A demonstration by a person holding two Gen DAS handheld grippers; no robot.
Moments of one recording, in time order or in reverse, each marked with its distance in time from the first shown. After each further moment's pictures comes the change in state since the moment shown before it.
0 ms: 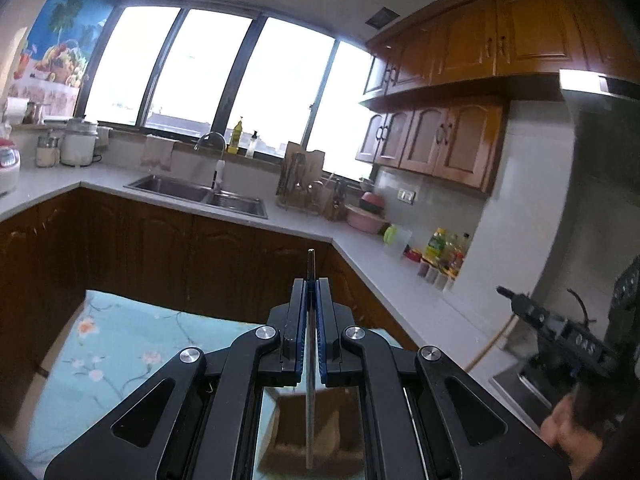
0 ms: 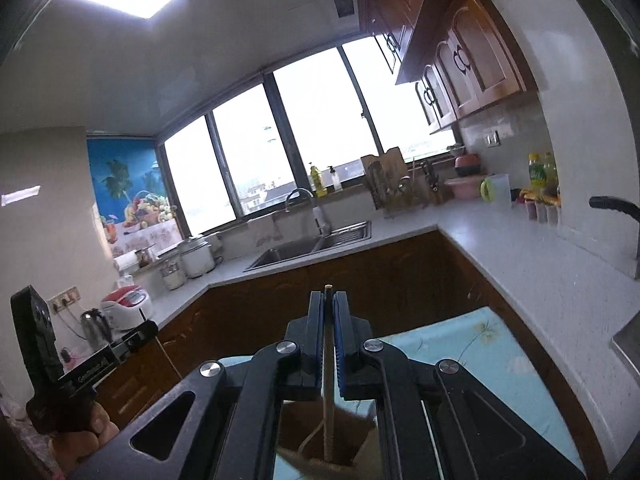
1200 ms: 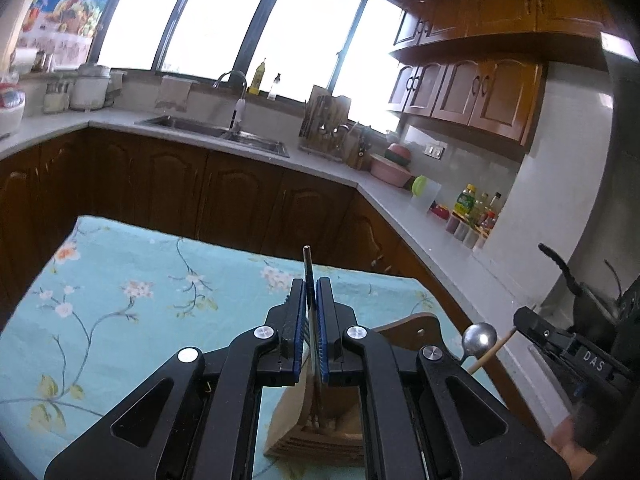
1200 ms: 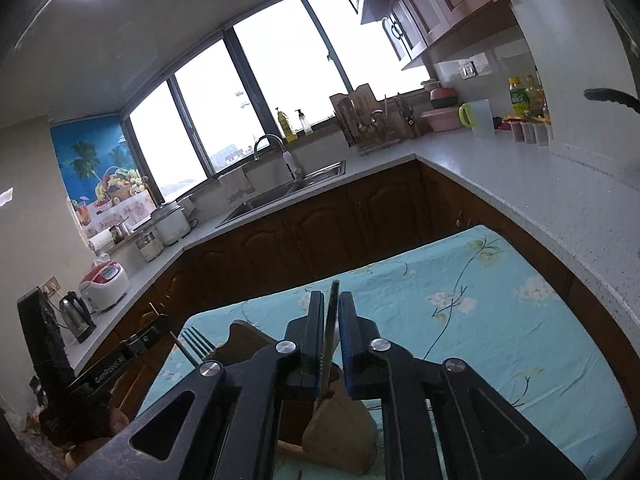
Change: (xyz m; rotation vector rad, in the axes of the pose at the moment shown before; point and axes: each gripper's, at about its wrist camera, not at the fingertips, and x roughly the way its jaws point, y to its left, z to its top) left arm 0.079 0.029 -0.092 -0.067 0.166 0.051; right arm 0.070 -0.051 -0.085 0.104 0.176 -0.044
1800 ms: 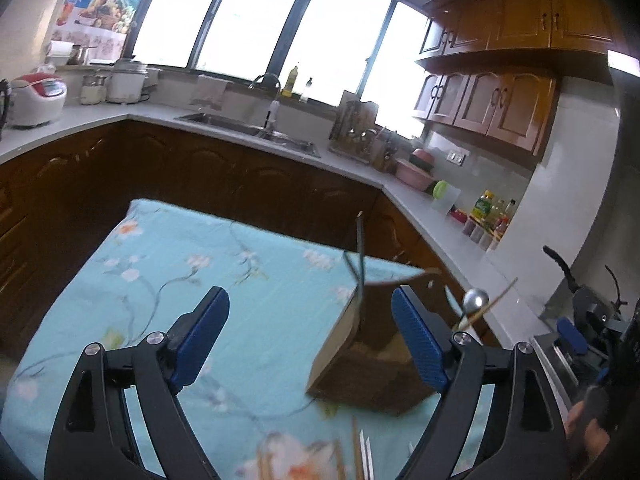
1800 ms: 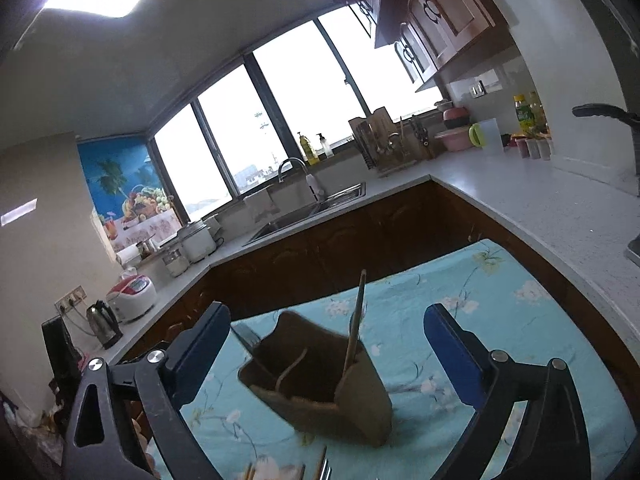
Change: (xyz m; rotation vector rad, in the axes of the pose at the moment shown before) left arm -0.094 0.028 -0.029 -0.038 -0.002 0.105; right arm -0.075 0.006 -0.013 0.000 -0.080 0.075
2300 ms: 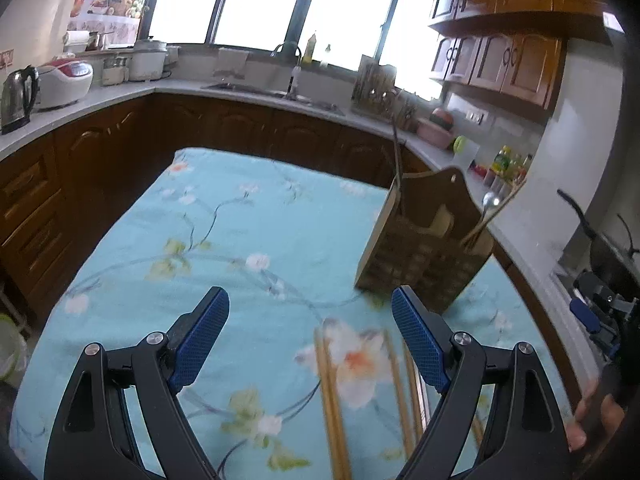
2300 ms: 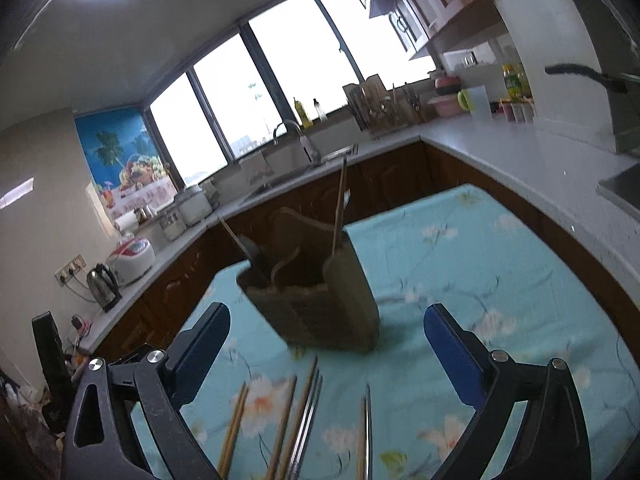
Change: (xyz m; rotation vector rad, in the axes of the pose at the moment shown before) left arm -0.056 0.027 -0.079 0.040 0.122 0.097; right arm -0.044 -0.005 -0.070 0.000 0.127 -0.026
